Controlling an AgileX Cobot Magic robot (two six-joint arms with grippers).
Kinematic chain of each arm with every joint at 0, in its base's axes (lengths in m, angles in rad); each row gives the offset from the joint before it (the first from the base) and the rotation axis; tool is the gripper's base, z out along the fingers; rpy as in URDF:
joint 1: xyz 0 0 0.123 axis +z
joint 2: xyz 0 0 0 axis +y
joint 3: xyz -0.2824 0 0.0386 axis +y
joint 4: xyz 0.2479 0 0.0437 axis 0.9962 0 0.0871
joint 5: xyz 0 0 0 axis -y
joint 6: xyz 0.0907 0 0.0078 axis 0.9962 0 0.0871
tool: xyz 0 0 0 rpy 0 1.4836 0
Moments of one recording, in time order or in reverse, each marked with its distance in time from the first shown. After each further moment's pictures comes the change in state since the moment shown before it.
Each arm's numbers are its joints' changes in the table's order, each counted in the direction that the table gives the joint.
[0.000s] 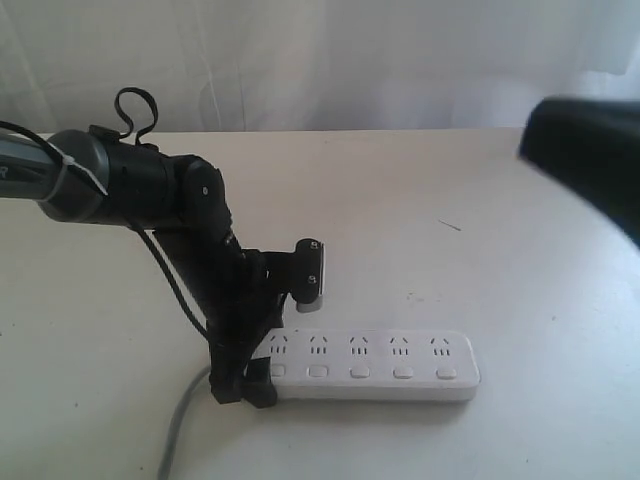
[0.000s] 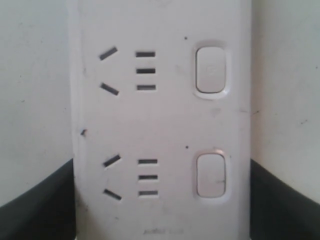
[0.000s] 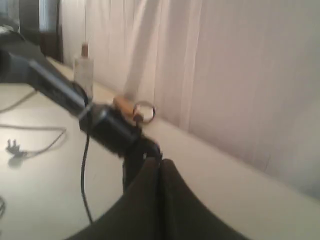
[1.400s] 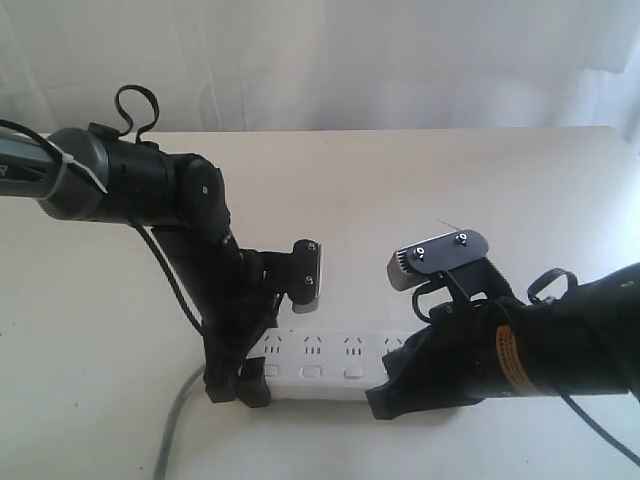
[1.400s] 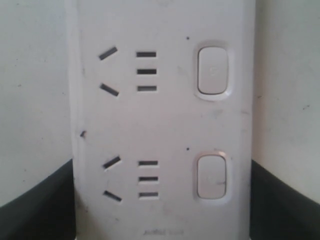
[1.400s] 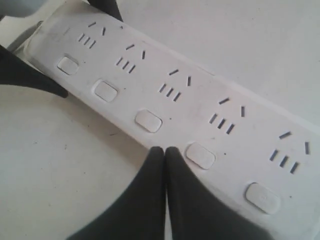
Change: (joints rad) left arm 0.000 0.000 -0.004 0.032 -0.024 -0.018; right arm 0.498 0.851 0.053 -0.115 -0.639 0.188
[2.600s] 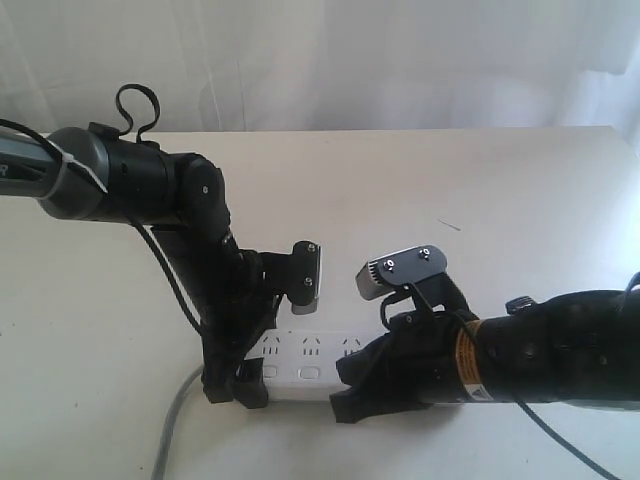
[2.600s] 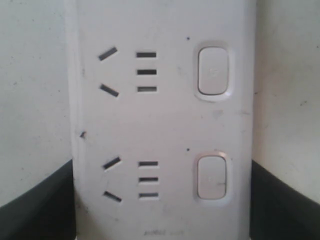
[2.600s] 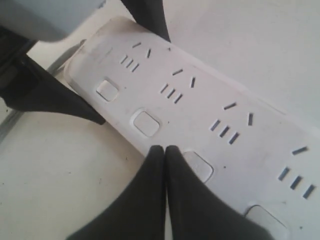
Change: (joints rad) left arm 0.000 0.000 -0.004 0.007 -0.009 0.000; right arm 0.000 0.197 0.000 0.743 0.202 -0.763
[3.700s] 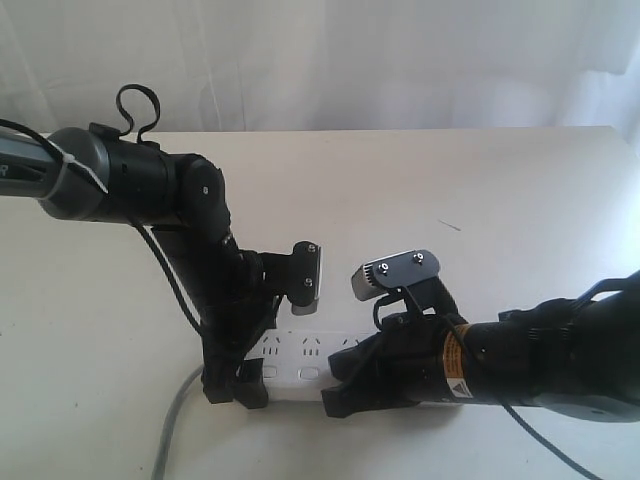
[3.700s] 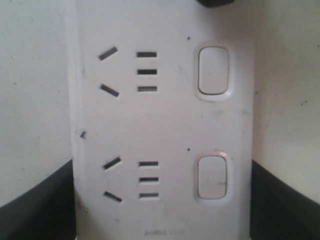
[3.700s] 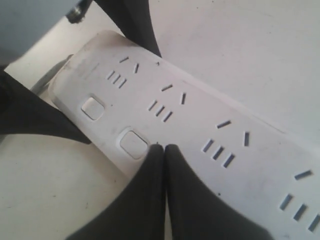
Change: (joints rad) left arm 0.000 0.000 0.000 0.004 0.002 0.000; right arm 0.000 0.094 -0.002 0.203 0.054 -0.190
